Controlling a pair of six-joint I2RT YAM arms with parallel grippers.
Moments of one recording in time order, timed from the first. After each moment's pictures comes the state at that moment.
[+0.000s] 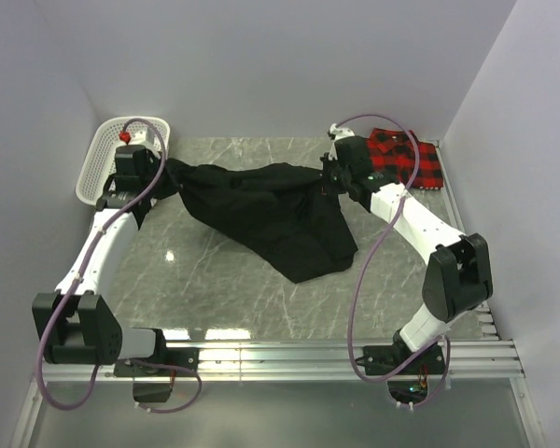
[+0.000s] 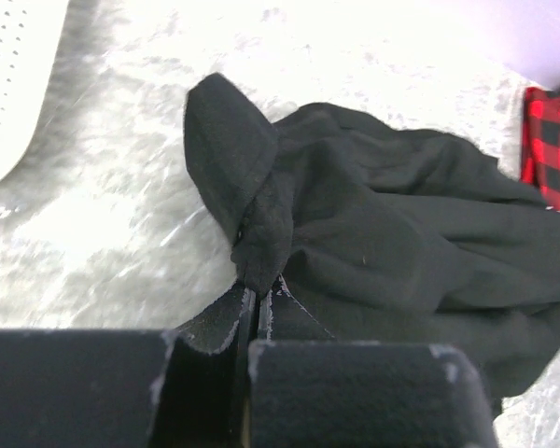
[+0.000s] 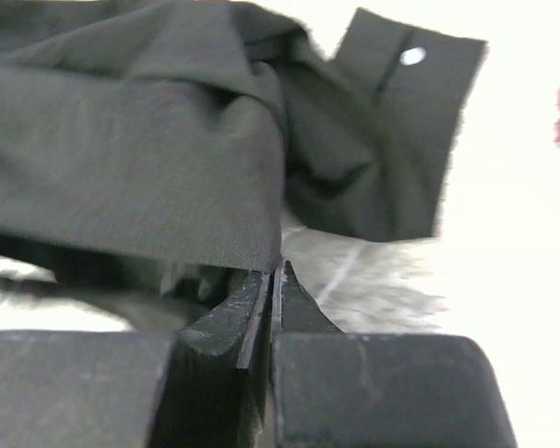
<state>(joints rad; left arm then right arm) -0.03 1.34 1.14 -0.31 0.13 -0.45 0.41 1.62 1.32 -0.35 0.01 0.25</state>
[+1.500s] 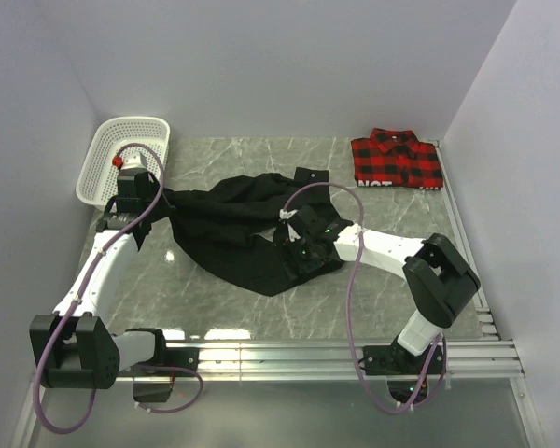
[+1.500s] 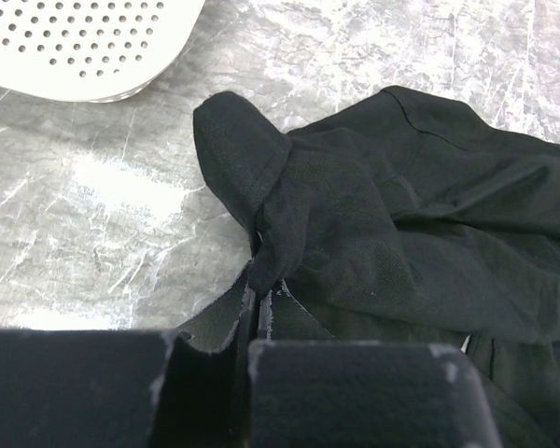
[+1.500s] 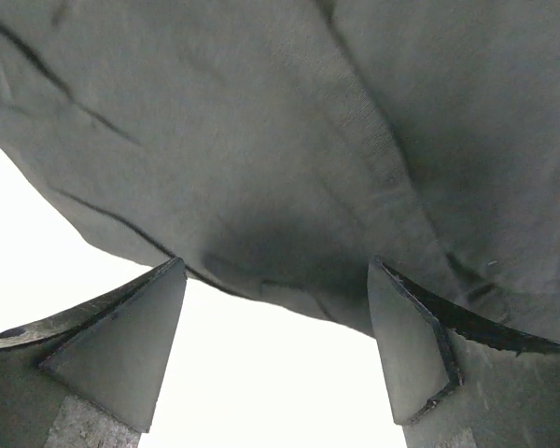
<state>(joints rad) -0.03 1.19 0.94 -0.35 -0.10 -0.44 0.76 1.64 1.01 -0.47 -0.06 0.27</state>
